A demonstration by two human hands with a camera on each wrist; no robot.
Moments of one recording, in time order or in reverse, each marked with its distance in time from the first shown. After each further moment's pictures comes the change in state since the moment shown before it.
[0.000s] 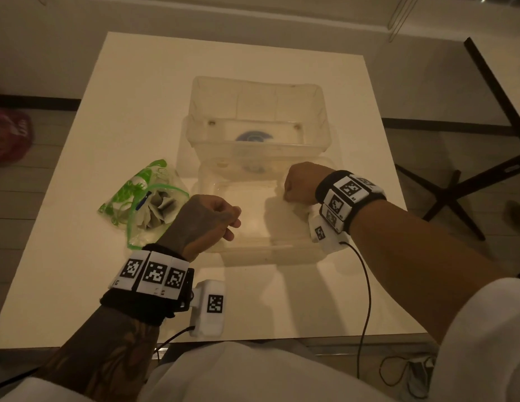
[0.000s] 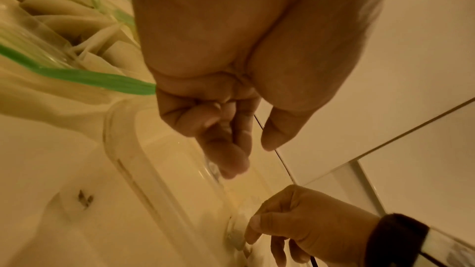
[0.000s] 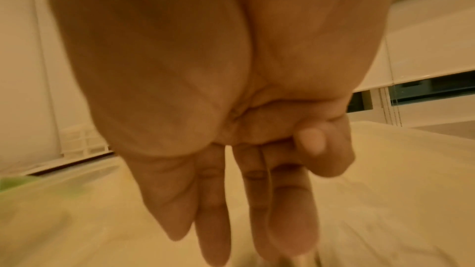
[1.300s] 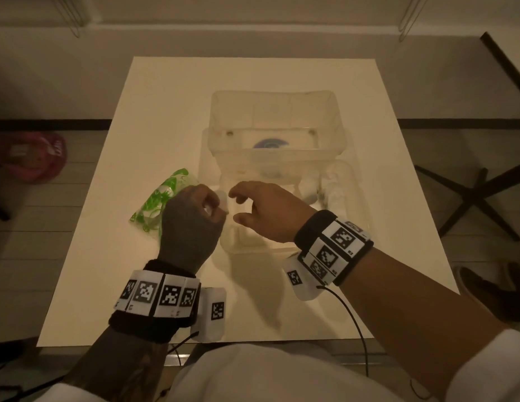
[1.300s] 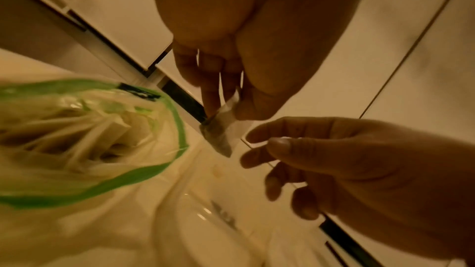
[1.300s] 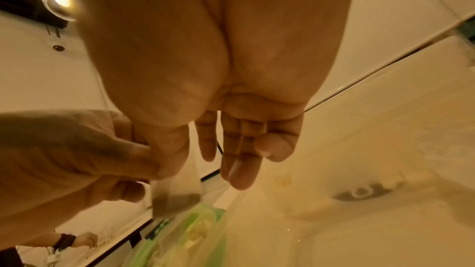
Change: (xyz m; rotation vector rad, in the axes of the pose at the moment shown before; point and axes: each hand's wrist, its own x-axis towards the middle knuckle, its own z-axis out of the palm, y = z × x) left_hand -0.014 -0.020 -0.034 0.525 0.574 0.573; right_hand -0.047 -0.091 0.028 0.462 0.293 -0.452
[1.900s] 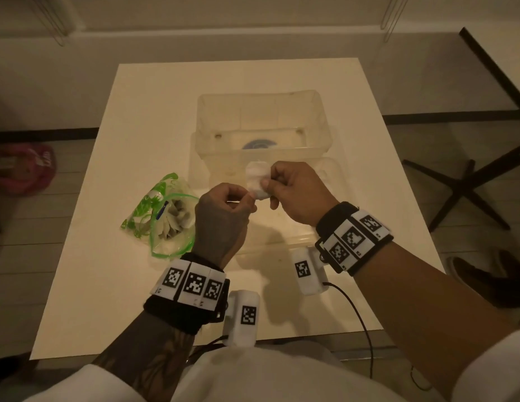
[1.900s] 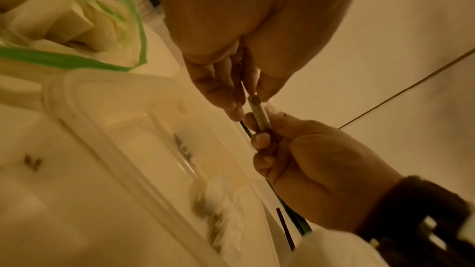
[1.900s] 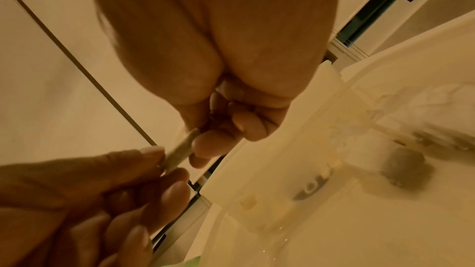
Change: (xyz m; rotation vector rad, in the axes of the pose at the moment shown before) left_hand 0.004 0.053 0.031 -0.620 -0.081 -0.381; right_hand -0.019 0.030 -0.028 0.398 0.333 0.195
